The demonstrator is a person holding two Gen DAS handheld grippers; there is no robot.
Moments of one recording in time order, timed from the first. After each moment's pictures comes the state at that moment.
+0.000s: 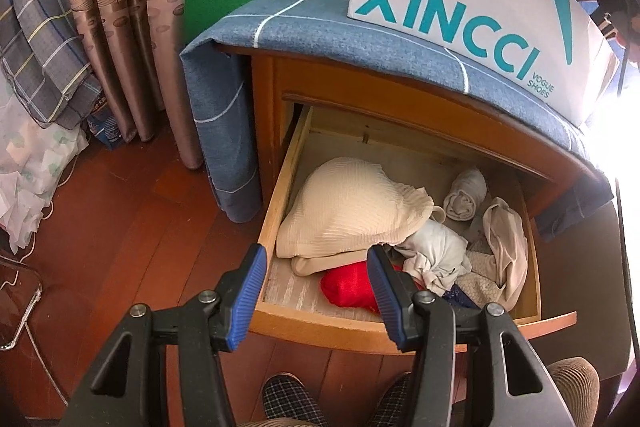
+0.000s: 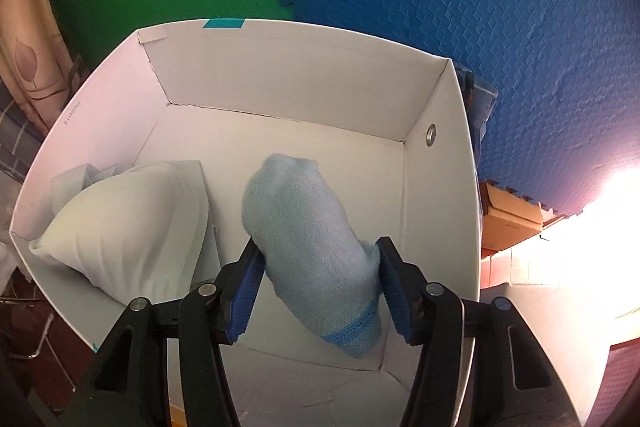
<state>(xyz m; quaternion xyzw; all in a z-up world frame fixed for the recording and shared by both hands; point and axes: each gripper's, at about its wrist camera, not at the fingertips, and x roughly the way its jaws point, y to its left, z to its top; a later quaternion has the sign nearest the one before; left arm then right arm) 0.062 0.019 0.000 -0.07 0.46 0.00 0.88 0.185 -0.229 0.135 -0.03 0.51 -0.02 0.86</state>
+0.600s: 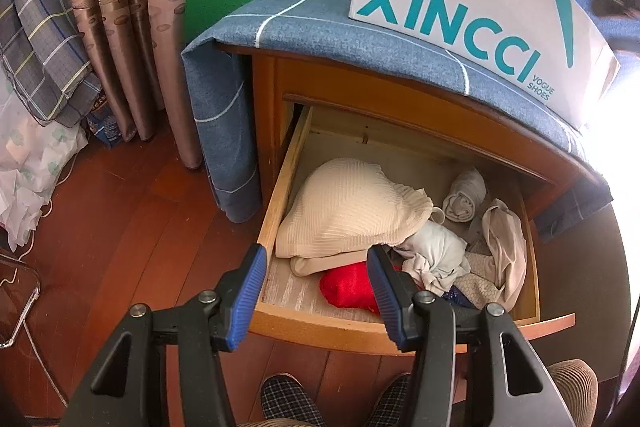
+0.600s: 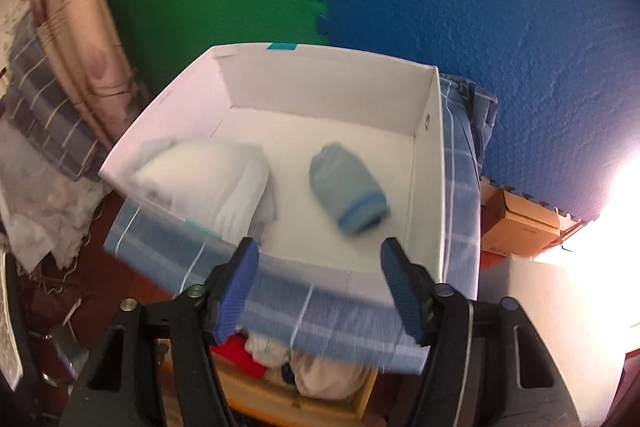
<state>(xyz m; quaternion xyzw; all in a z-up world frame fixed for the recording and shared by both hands) 0.061 0.020 -0.001 -0.07 0.46 0.00 0.88 0.081 -0.234 0.173 0.00 0.46 0.05 0.89</state>
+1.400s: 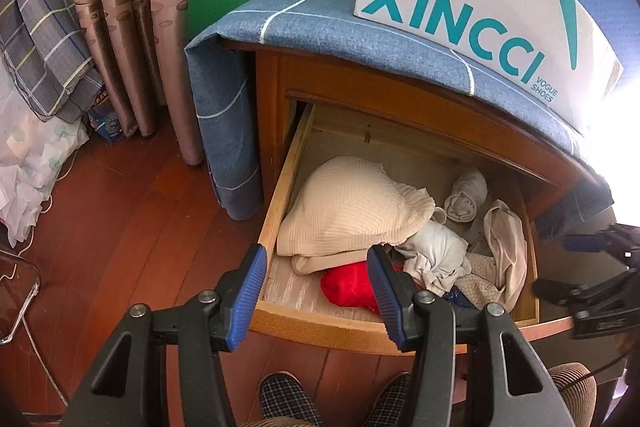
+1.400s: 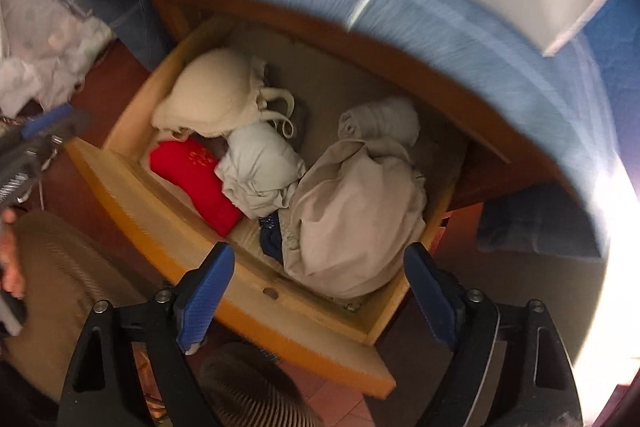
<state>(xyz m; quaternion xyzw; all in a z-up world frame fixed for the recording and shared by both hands) 0.061 0.021 0.000 -0.08 0.46 0.00 0.88 0.015 -0.200 -0.031 -0.12 0.60 0.12 0.78</state>
